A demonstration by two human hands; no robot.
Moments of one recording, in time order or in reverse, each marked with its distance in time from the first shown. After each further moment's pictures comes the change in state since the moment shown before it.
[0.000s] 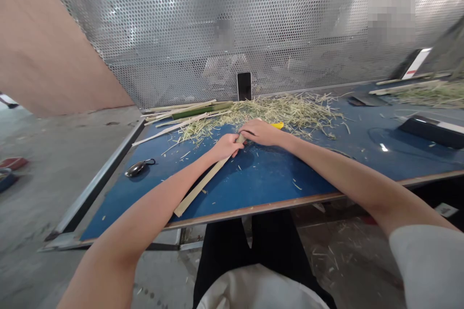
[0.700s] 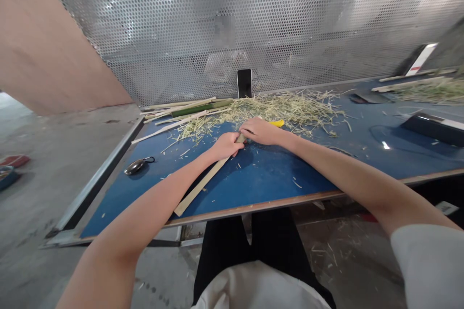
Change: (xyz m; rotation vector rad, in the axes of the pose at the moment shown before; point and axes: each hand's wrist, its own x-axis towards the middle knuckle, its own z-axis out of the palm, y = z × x) left_hand -0.004 0.005 0.000 0.171 0.011 0.046; right_hand 0.001 -0.009 -0.003 0.009 -0.058 0.045
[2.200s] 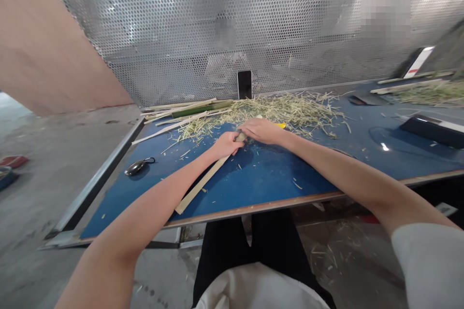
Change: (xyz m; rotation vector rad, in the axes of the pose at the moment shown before) left_hand 0.005 -0.006 0.001 -0.144 0.019 -0.011; right_hand -0.006 0.012 0.002 -0.102 0.073 -0.084
